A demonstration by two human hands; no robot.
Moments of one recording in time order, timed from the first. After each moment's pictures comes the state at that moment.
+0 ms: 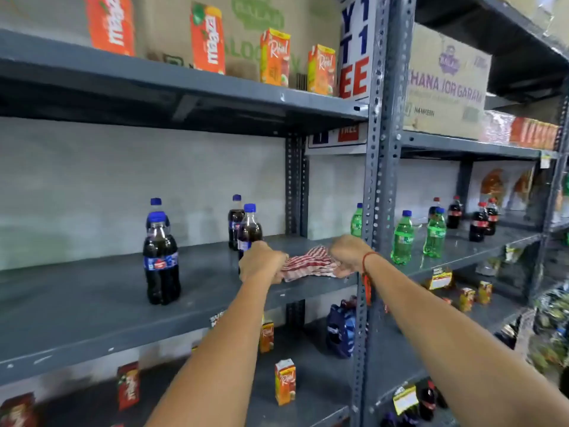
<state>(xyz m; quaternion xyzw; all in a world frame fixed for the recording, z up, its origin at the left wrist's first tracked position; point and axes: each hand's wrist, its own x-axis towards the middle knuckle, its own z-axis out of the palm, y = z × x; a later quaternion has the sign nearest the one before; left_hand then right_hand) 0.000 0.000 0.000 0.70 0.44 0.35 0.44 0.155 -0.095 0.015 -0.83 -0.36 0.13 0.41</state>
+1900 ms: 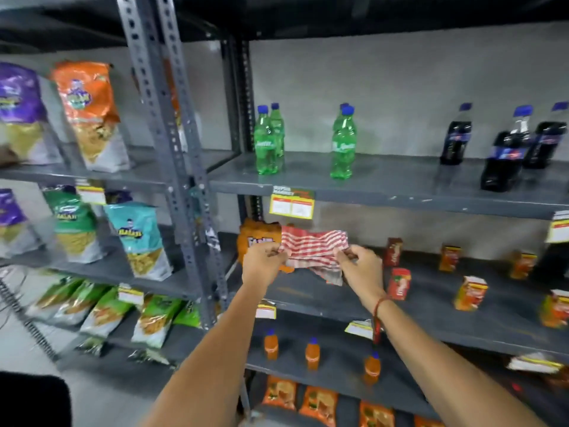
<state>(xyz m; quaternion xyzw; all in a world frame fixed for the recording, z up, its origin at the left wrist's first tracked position) -0.619 -0.002 -0.186 0.56 0.59 0.49 0.32 -0.409 -0.016 -0.203 -0.61 -0.58 0.15 0.52</state>
